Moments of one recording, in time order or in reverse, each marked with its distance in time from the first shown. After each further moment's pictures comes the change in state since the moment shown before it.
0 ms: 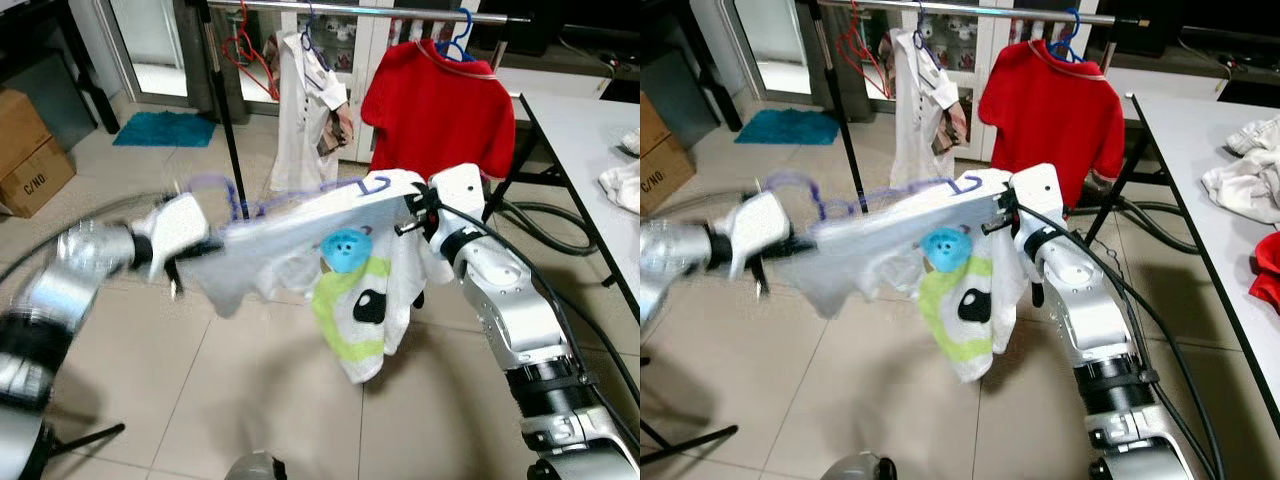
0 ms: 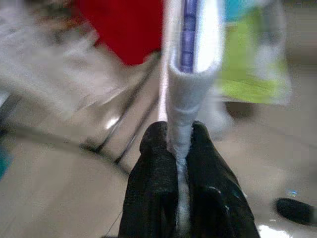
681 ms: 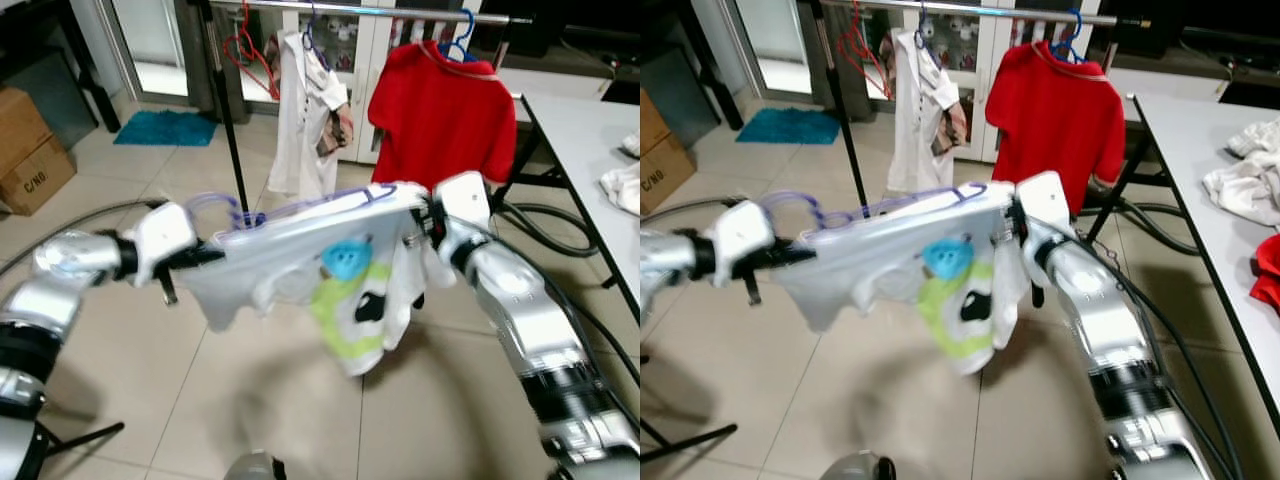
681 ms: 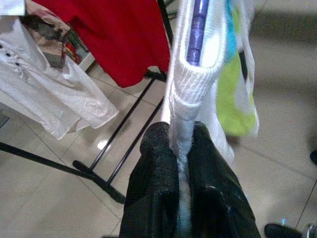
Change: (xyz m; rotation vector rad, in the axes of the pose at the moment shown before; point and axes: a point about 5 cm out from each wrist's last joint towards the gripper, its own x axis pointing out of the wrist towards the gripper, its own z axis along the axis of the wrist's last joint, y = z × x) left arm -0.016 0.013 -0.001 -0.067 -0.094 0.054; right arm -0.013 -0.005 -0.019 -0.052 0.081 0.102
